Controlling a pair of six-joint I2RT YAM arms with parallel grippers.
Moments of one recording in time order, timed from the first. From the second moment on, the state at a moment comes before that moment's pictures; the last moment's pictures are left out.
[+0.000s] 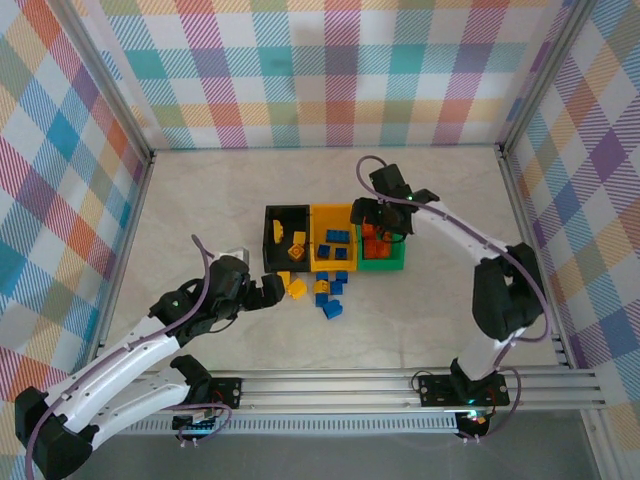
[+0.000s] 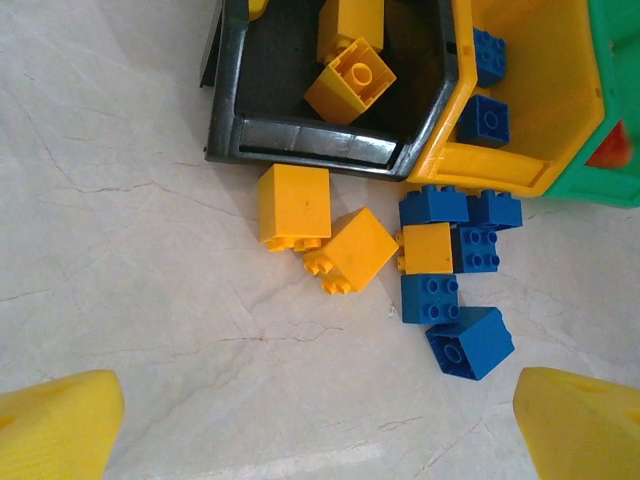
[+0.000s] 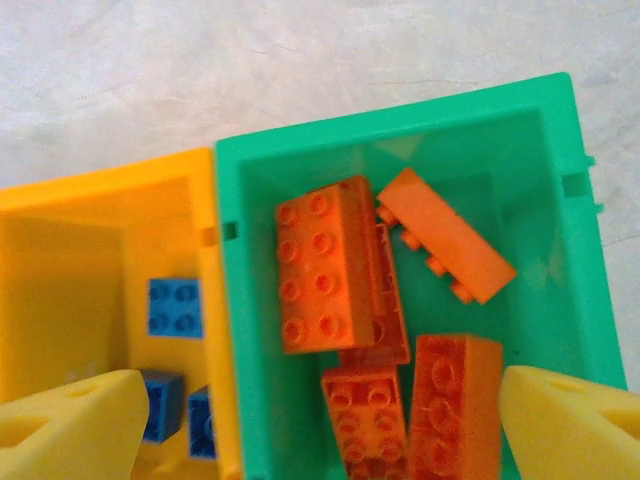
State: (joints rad) left arm -0.70 0.80 0.66 -0.69 -0.12 -0.79; right arm 0.50 1.66 1.30 -0.59 0.07 0.59
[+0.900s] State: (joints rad) left arm -0.70 0.78 0.62 -0.74 -0.18 -0.81; right arm 0.96 1.68 0.92 -0.41 -0.02 0.53
